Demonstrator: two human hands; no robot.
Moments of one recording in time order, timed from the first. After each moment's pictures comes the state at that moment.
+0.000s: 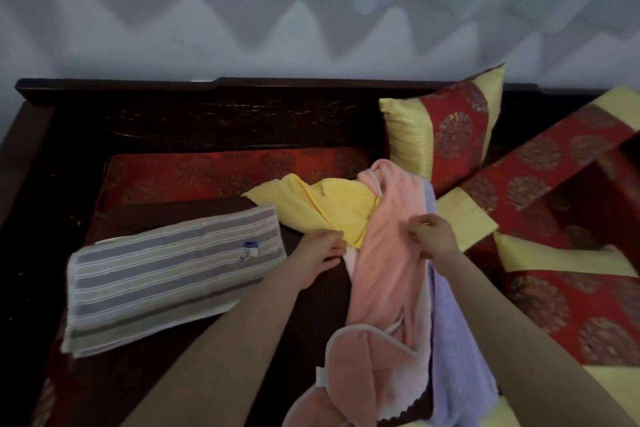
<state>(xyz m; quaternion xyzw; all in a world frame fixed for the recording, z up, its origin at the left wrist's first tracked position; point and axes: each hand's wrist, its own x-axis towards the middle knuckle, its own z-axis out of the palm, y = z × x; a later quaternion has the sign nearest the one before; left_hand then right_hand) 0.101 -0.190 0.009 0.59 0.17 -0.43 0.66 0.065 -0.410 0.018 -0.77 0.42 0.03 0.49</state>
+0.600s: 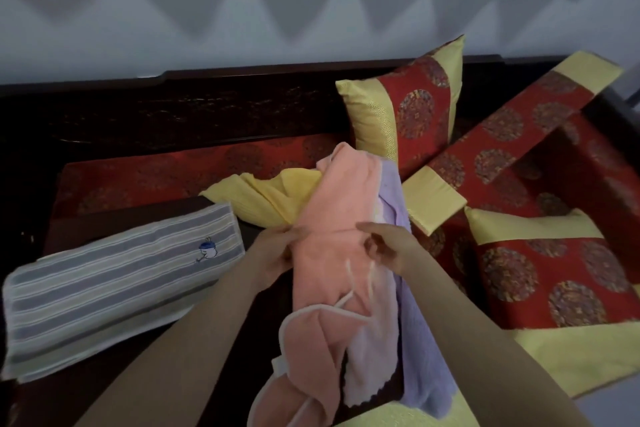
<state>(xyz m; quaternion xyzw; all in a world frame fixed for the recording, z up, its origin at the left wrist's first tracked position) 0.092 -0.206 0.001 0.54 0.20 -0.40 0.71 0.044 -0.412 0.006 -0.49 0.50 0.11 0.71</state>
